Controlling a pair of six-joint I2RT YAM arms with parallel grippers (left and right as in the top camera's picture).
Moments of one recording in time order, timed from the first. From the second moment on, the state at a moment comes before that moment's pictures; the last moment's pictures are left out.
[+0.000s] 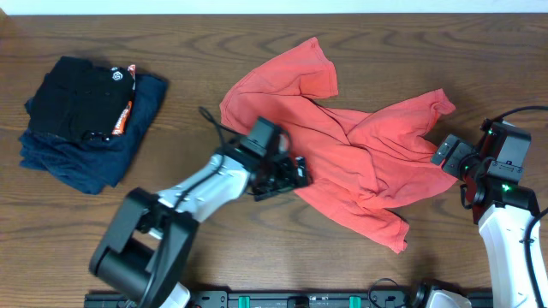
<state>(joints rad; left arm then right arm) -0.57 1.74 0.91 -0.37 0.49 -0.76 -0.27 1.18 0.73 -0.44 0.05 0.24</state>
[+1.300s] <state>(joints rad) -0.26 1.61 1.14 -1.06 0.13 -0.59 -0.27 1.18 0.72 -0.74 0.00 0.30</state>
